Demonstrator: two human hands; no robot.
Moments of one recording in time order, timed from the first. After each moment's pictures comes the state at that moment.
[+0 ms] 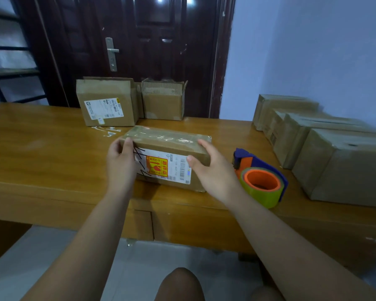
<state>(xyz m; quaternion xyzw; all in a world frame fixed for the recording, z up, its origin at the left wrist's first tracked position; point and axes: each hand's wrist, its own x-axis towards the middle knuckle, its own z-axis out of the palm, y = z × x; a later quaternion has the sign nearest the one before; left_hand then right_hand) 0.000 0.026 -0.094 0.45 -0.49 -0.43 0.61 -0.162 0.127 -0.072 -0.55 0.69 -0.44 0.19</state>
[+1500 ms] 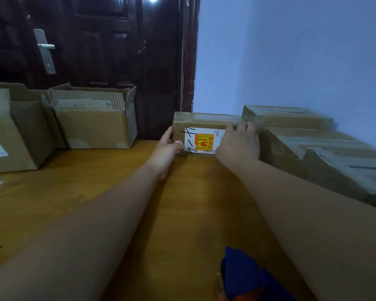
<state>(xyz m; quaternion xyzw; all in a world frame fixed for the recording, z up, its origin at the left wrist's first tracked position) -0.292 -0.220 -0.109 0.29 -0.61 -0.64 0.37 -0.424 -0.118 -0.074 -0.43 0.88 -0.14 -0.17</state>
